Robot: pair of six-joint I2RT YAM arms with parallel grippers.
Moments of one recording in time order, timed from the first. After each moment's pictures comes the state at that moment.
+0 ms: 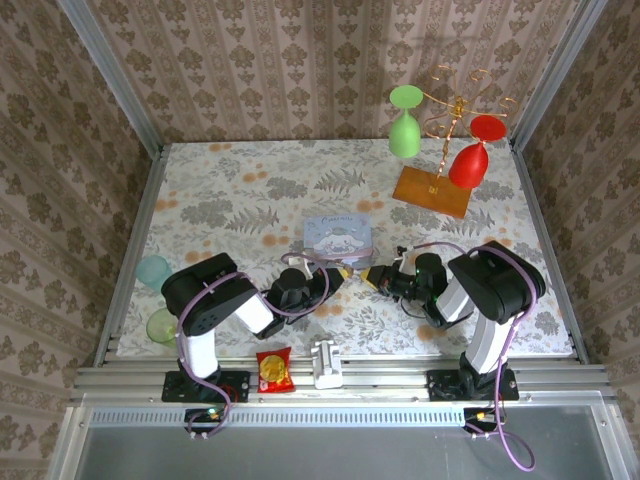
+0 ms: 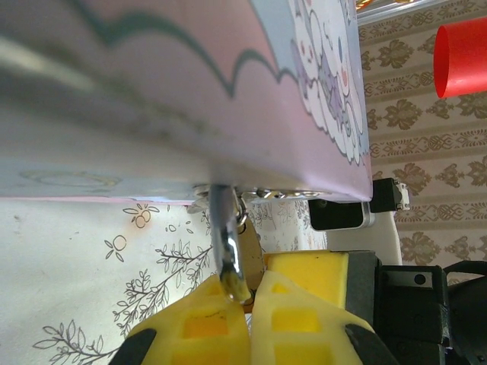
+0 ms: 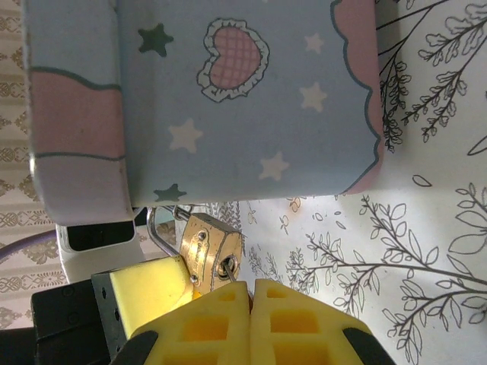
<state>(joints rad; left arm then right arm) -0.94 1.85 0.40 1.19 0.08 -1.30 0.38 1.80 0.25 1.19 -0.61 1.20</state>
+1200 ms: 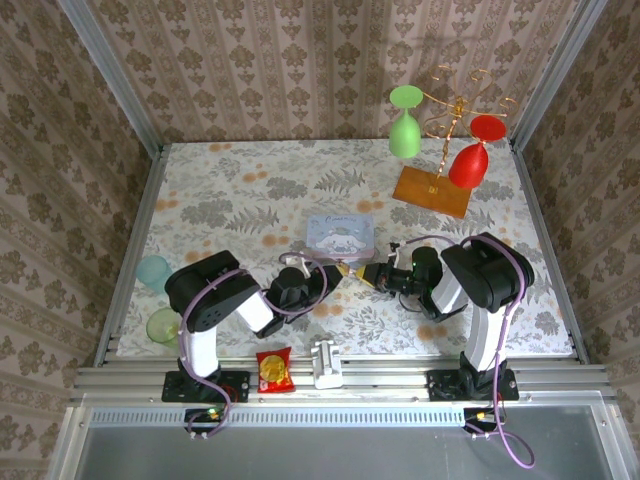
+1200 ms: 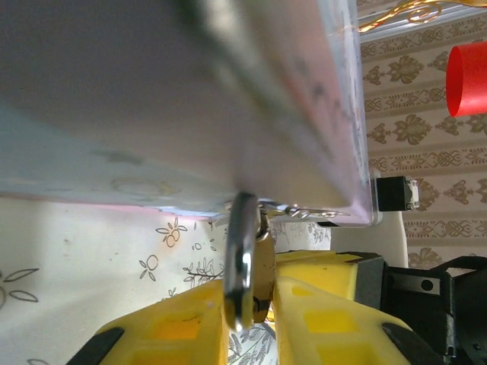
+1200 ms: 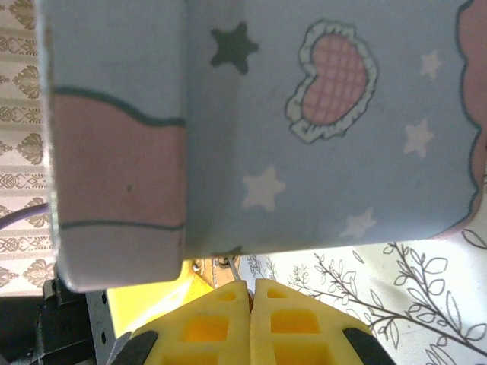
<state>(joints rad) -0.91 1.89 0.40 1.20 0.08 -1.31 0.36 1.90 0.33 1.20 -0.73 1.12</state>
